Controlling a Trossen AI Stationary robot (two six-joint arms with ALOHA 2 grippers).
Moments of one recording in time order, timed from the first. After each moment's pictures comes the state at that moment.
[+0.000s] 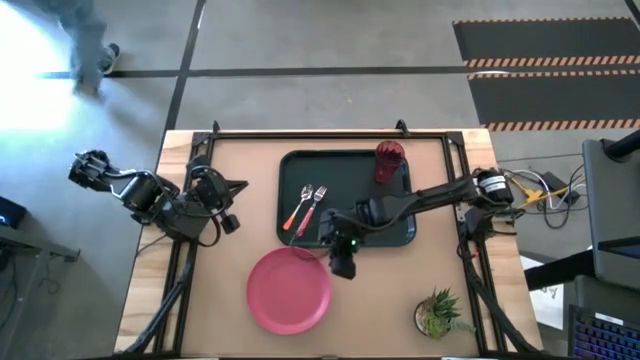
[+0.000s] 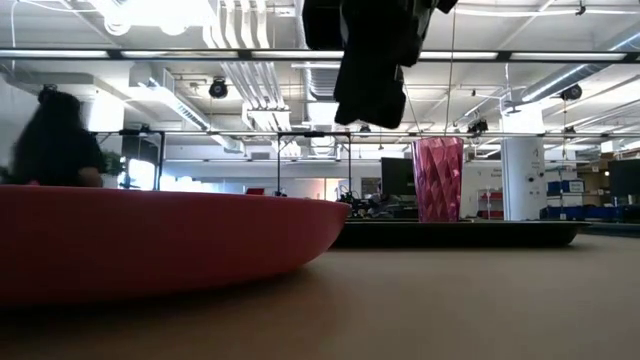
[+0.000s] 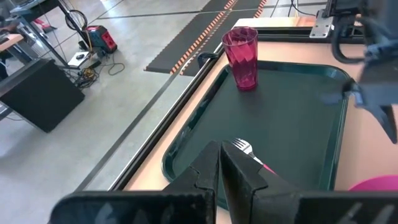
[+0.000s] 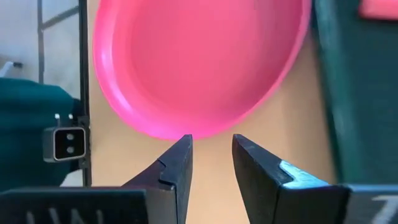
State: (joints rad) left arm -0.47 0.99 1.23 -1.06 -0.96 -0.46; right arm 0.14 1.86 1.44 -0.58 -0.34 0.39
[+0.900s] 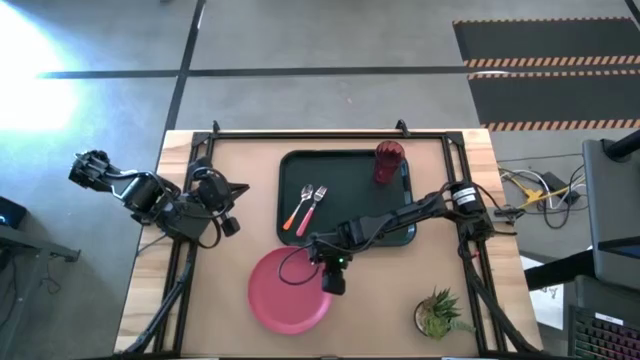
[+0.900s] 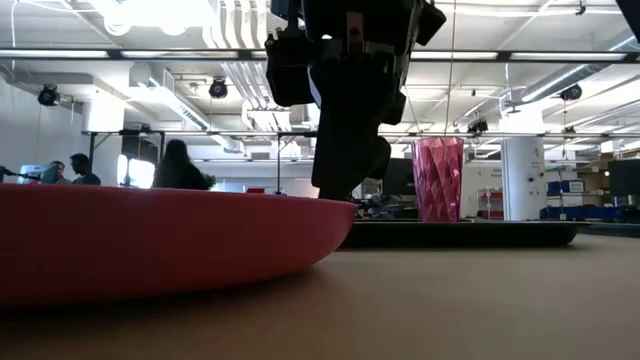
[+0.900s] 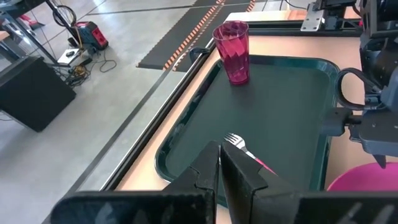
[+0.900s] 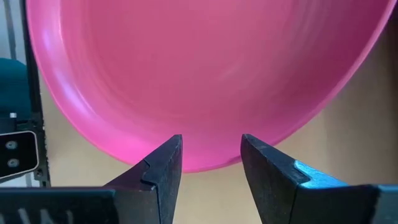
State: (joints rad) left arm -0.47 0.99 1.23 -1.06 -0.92 -0.46; right arm 0.19 2.08 1.53 -0.57 -0.31 0.40
